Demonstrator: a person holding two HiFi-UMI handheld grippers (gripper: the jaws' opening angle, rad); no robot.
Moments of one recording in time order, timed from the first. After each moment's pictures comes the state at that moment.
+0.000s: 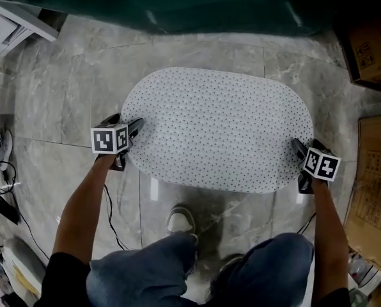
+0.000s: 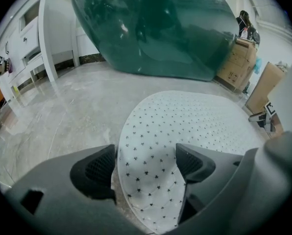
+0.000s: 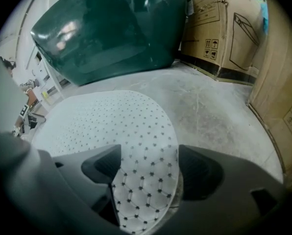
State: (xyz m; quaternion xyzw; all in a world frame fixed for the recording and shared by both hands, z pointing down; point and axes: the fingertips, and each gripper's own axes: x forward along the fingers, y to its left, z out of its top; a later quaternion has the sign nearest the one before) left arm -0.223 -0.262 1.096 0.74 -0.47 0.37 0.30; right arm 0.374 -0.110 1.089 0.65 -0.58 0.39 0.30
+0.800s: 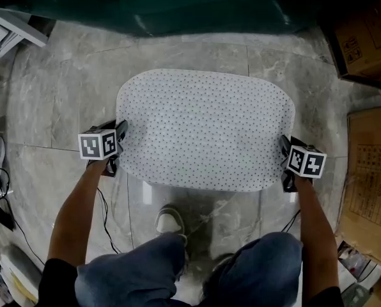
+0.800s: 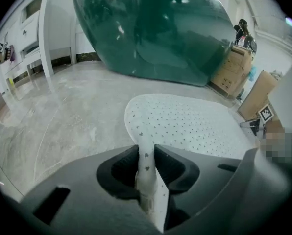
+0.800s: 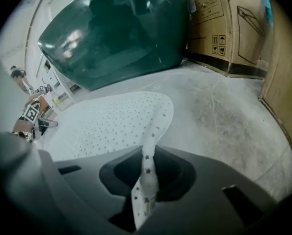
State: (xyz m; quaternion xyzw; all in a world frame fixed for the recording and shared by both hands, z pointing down) left arm -0.198 -0.251 1.087 0.76 -0.45 0.34 0.32; right arm 0.340 -0.117 1.087 0.61 -0.62 0.40 0.27
